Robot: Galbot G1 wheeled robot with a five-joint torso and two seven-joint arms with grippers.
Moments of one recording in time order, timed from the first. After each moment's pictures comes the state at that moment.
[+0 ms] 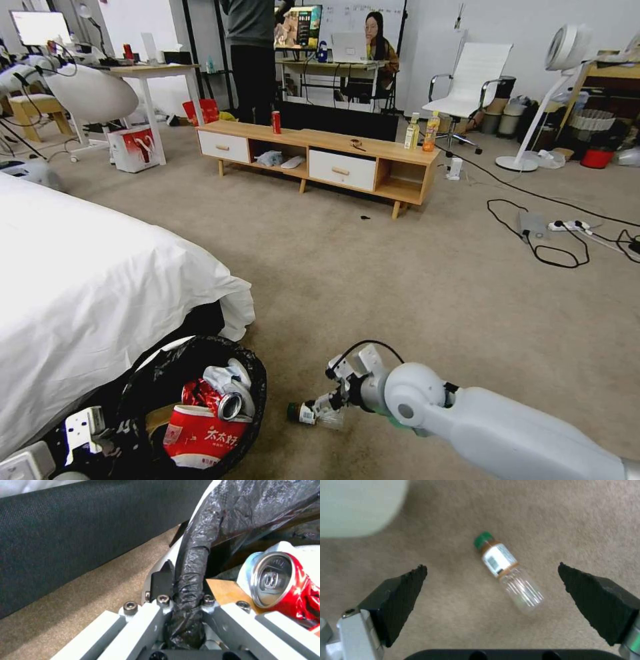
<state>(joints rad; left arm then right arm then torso) 1.71 -1.44 -0.98 -2.32 -0.74 0.74 -0.19 -0.43 0.89 -0.72 1.71 1.14 -0.67 0.26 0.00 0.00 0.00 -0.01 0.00</state>
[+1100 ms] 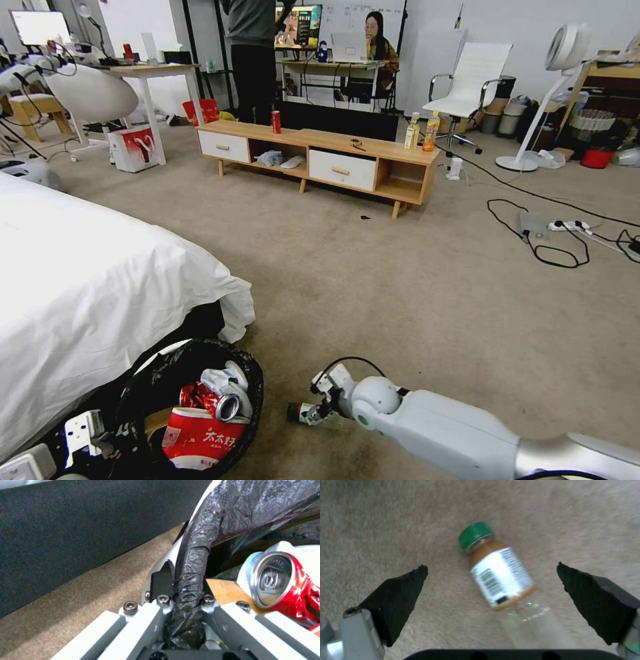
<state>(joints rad) 1.70 -1.44 -0.98 -2.30 -0.74 0.74 -0.18 -0.40 1.19 -0.86 1.21 0.90 -0.51 0.10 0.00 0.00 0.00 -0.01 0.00</state>
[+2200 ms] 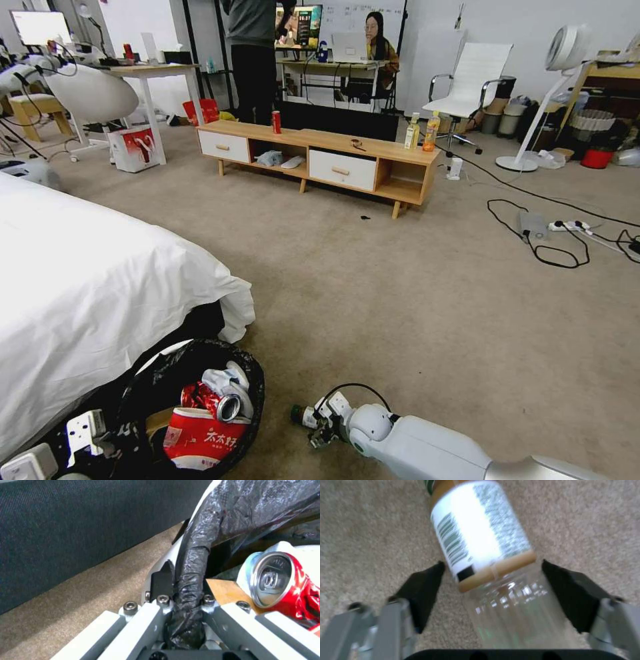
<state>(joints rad) 1.70 -1.45 -0.98 -2.29 -0.74 0.74 -0.18 -0.48 1.23 -0.84 1.03 0.77 -0.41 0.04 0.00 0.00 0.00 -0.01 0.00</state>
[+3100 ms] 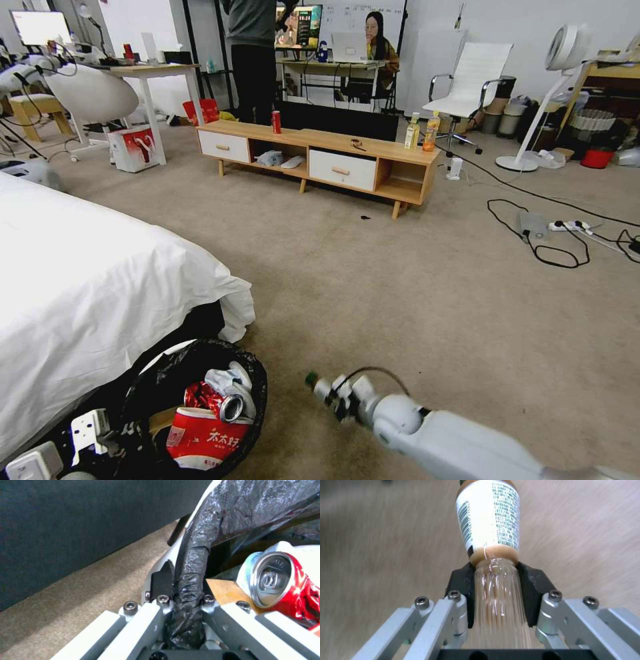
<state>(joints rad) 1.68 -1.44 -0.95 -2.29 -0.73 0.74 -0.19 -0.50 0.96 -0.66 1.42 0.81 -0.31 0.16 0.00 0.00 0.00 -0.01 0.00</state>
